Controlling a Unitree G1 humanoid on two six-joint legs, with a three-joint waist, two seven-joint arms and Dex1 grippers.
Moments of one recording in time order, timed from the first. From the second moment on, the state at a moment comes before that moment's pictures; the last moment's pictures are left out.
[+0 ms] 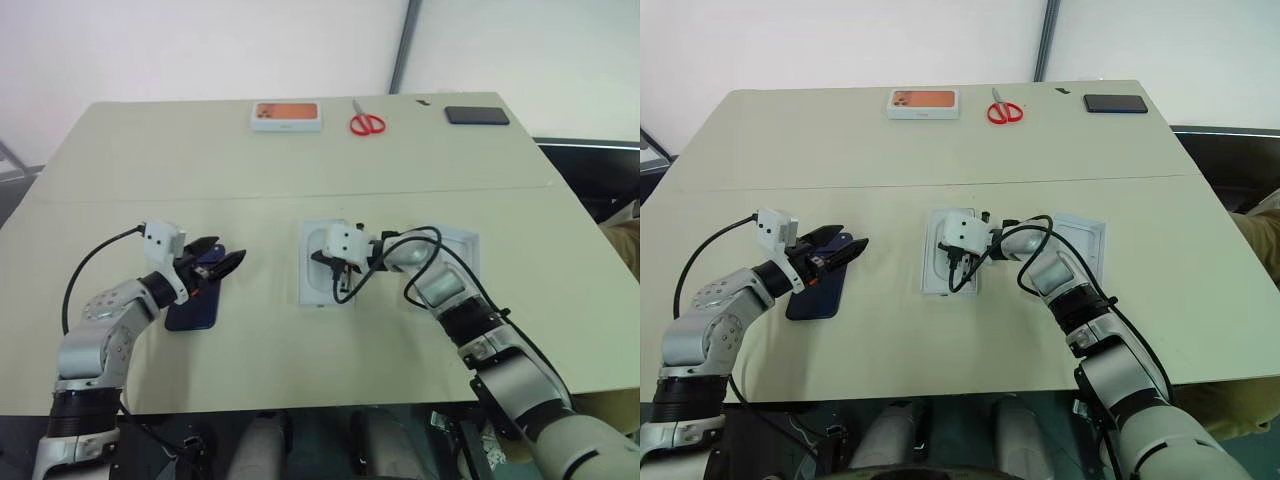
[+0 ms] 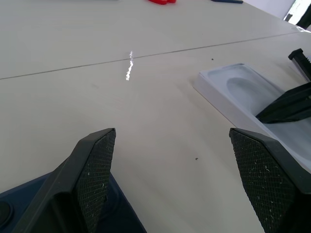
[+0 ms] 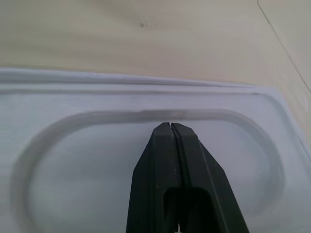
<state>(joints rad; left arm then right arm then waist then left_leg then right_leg) -0.21 0.54 0.22 -0.06 -0.52 0.49 -0.69 -0.75 -0.33 0.38 0.45 -0.14 0.02 0.92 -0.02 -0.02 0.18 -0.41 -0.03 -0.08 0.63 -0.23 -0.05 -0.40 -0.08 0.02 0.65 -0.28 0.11</state>
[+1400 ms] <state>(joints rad) -0.21 0.50 0.21 -0.08 -0.51 0.47 -0.67 -0.89 -0.29 0.37 0.72 -0.19 -0.09 0.82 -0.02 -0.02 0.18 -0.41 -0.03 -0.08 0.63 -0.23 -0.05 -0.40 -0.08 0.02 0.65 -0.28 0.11</state>
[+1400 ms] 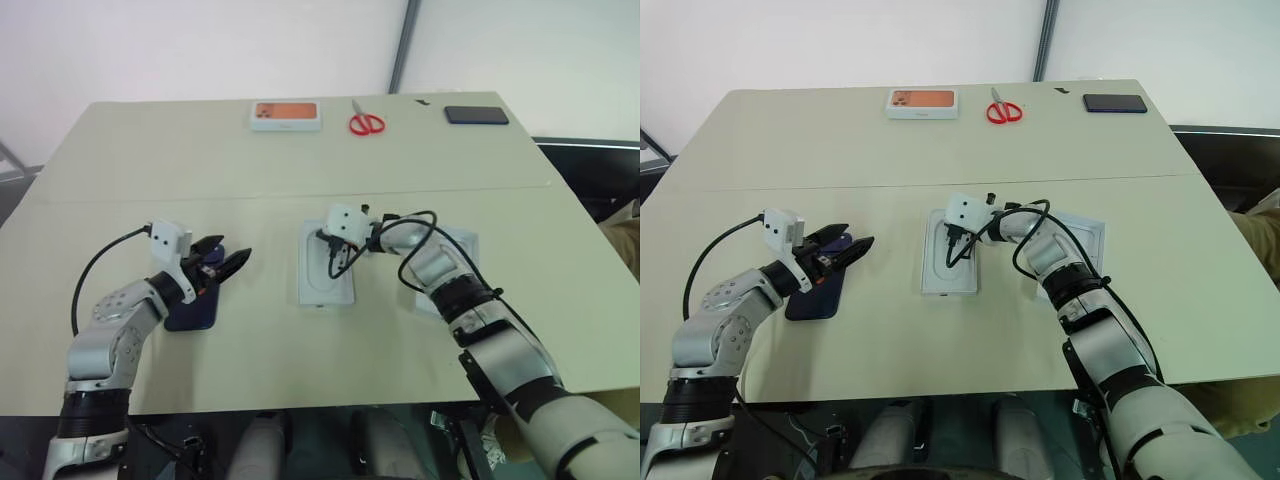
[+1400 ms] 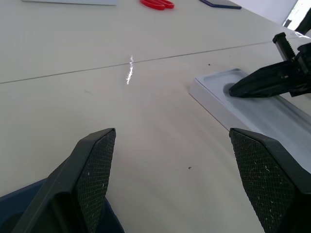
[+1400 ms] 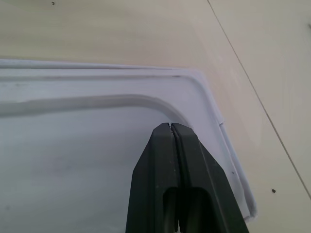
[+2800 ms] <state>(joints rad) -0.21 0.56 0.23 -0.08 -0.51 0.50 -0.67 -0.82 -0.34 0.39 0.57 -0.23 -0.09 0.91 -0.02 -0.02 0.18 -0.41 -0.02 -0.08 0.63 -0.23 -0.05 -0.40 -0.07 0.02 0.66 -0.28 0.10</state>
